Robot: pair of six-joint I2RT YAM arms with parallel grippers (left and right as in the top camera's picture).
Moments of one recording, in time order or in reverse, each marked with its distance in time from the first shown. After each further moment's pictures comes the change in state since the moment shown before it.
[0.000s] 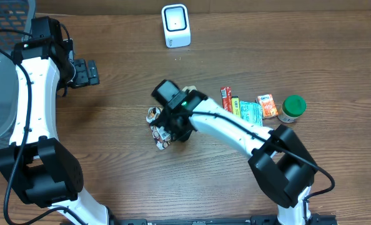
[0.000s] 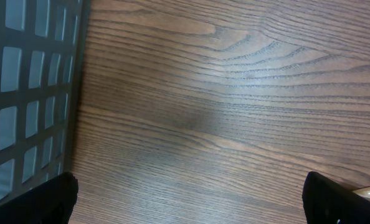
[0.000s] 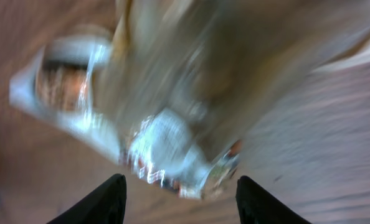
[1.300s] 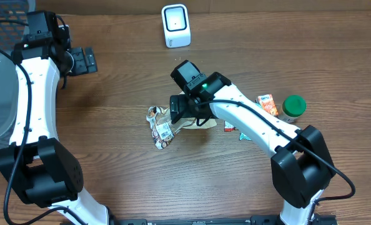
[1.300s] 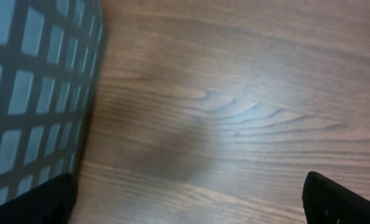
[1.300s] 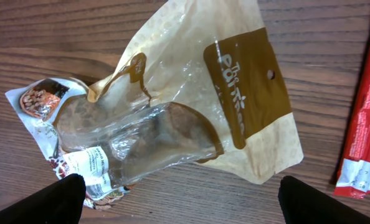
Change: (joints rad) left arm 0.000 0.000 0.000 0.185 0.024 -0.005; right arm -0.132 -0.077 0.056 -0.160 0.155 -0.666
